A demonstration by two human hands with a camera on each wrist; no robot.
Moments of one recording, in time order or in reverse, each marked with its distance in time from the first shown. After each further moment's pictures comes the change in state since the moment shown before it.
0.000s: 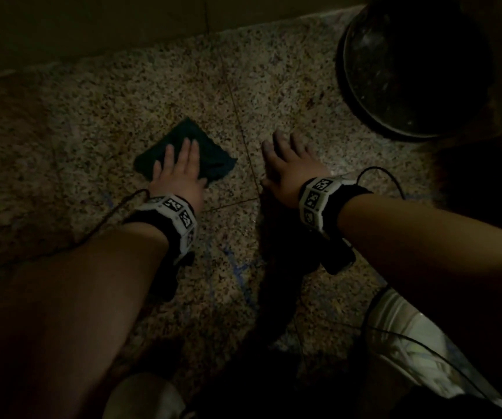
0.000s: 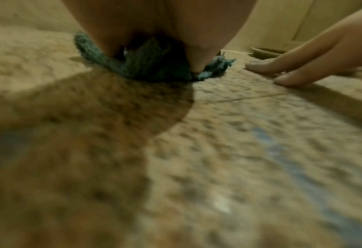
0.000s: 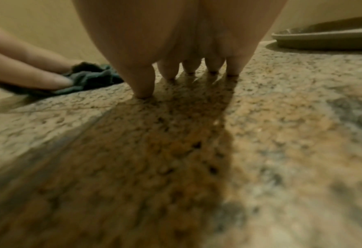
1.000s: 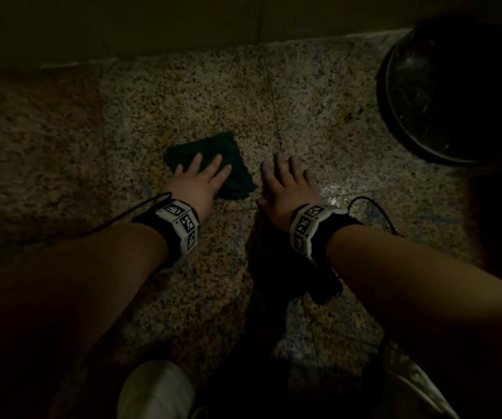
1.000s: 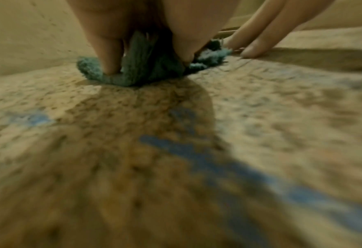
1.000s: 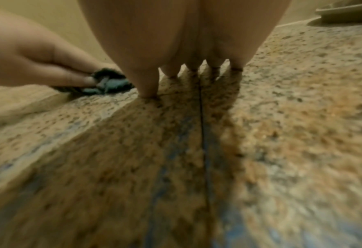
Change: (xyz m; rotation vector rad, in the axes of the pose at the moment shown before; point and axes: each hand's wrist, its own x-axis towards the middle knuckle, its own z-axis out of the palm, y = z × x) left_hand -0.021 -0.032 -0.010 0.244 -0.146 0.122; right_hand -0.004 -0.063 0.011 0.054 -0.070 -0.048
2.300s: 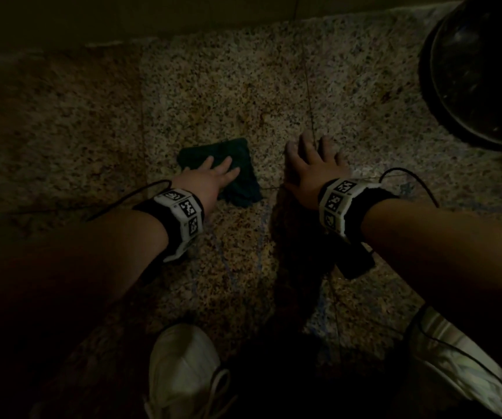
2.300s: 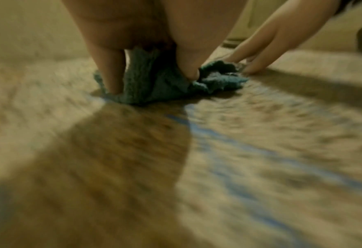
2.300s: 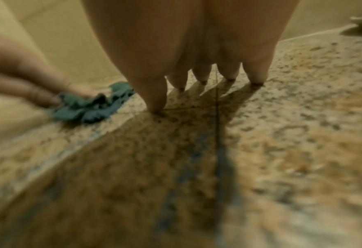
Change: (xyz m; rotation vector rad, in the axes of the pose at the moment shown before) left_hand -0.028 -0.025 0.018 -0.051 -0.182 -0.015; right_hand -0.003 -0.010 -0.007 -0.066 -0.055 0.035
